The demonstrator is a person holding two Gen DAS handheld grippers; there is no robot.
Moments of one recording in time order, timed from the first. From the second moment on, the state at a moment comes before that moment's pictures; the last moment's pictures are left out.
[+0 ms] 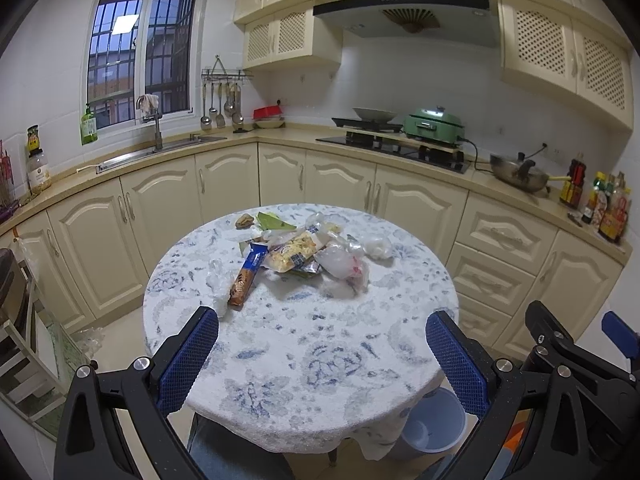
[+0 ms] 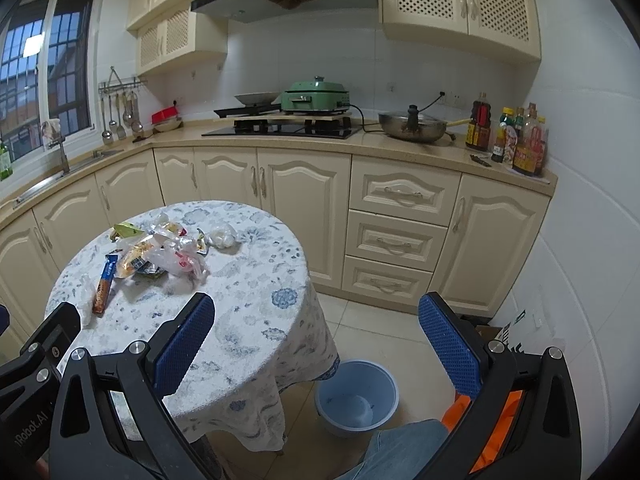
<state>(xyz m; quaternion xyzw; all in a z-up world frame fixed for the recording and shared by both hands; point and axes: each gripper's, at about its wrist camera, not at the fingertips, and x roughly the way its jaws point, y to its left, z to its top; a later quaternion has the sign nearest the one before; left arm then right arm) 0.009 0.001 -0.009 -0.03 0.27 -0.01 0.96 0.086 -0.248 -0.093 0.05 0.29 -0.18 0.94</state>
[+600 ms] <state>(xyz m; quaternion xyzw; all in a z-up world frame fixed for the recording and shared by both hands) 0.011 0.001 -0.010 -0.03 0.27 -0.01 0.96 0.087 -0.251 -0.093 0.05 0.29 -0.18 0.94</state>
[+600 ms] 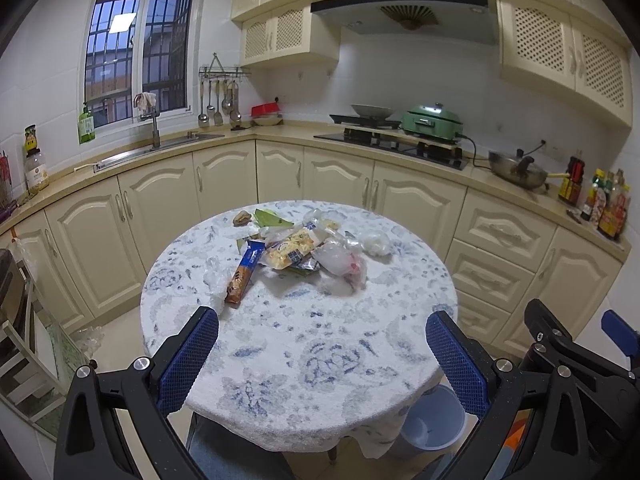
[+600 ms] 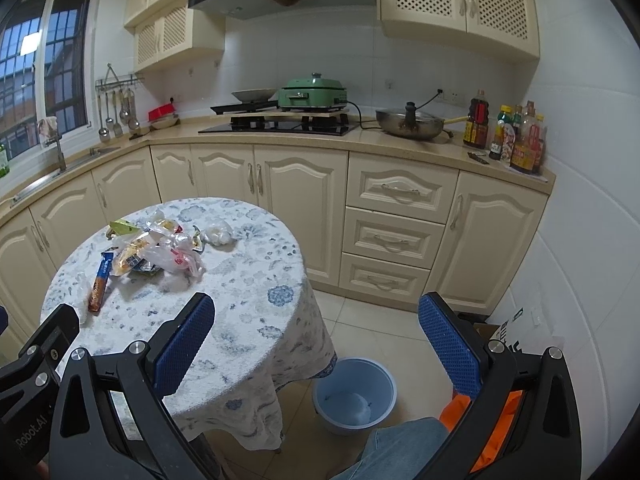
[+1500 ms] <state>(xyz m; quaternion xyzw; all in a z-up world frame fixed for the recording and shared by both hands) 0.106 0.075 -0.050 -0.07 0.36 0.04 0.93 0.186 -0.185 -0.141 0.00 0.39 -0.13 0.91</state>
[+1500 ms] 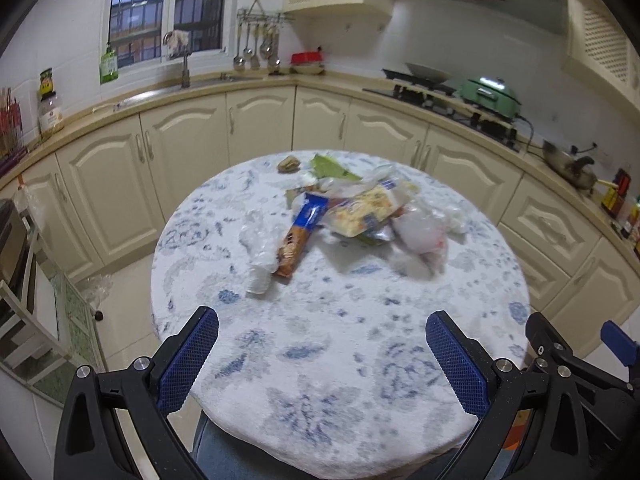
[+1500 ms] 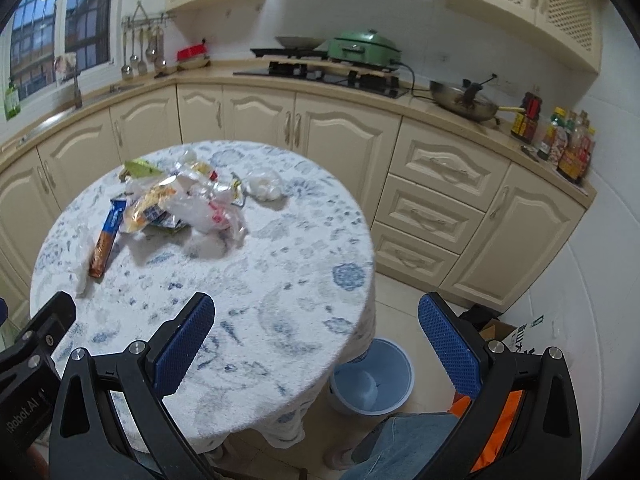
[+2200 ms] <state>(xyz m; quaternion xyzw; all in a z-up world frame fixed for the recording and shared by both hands) 0.280 0.149 -0.108 -0.07 0.44 0.00 0.89 0.298 -0.141 -0.193 0.01 0.46 -0.07 0.89</state>
